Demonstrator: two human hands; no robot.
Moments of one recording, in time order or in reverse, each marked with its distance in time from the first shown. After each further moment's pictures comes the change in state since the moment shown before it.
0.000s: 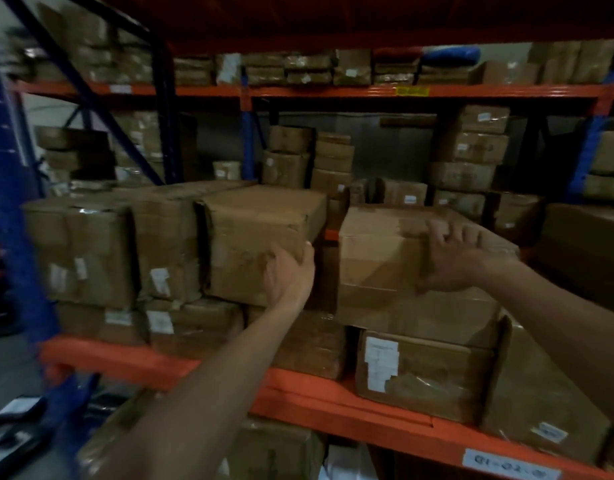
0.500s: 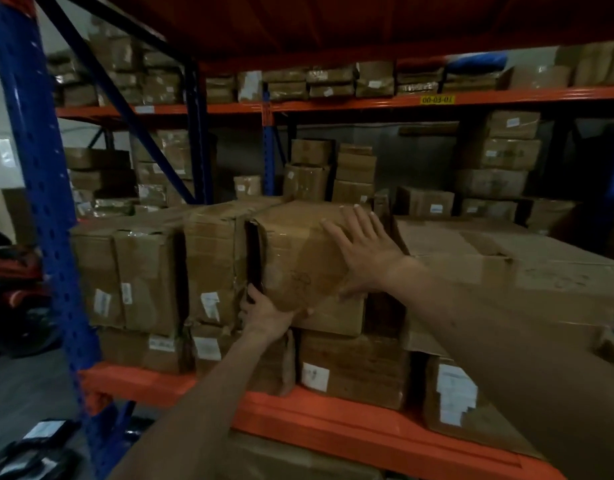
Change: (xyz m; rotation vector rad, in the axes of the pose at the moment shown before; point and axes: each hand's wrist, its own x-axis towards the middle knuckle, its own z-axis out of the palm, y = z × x) left_hand 0.096 -0.127 -0.079 0.083 -0.338 -0.189; right_hand 0.043 -0.220 -0.004 -0.103 0.356 -0.565
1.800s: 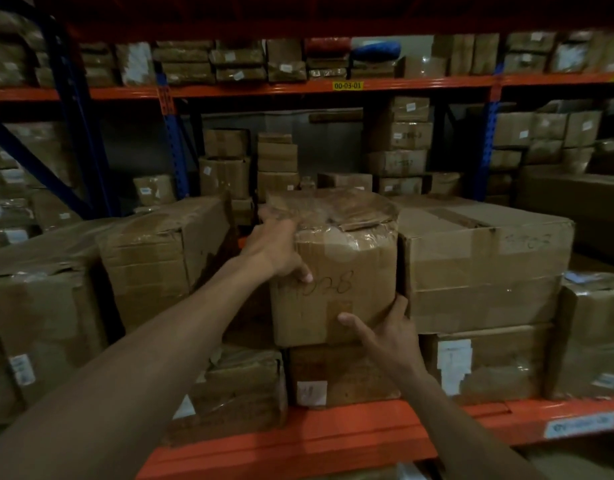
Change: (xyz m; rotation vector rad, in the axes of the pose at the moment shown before) left_hand 0.054 0.123 -0.037 0.611 -0.144 0.720; right_hand -0.081 -0.075 0.116 1.070 0.348 0.993
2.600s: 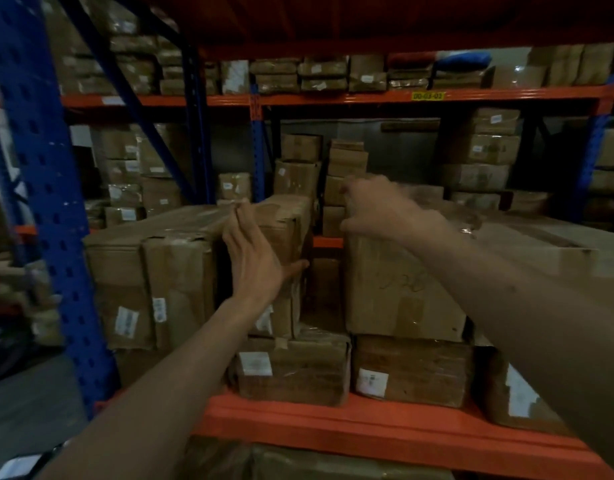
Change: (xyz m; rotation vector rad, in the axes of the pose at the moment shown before) left_hand -0.092 -0.137 -0.006 -0.268 0.655 -0.136; right_hand 0.013 -0.259 0.028 -0.751 -0.183 -0.709
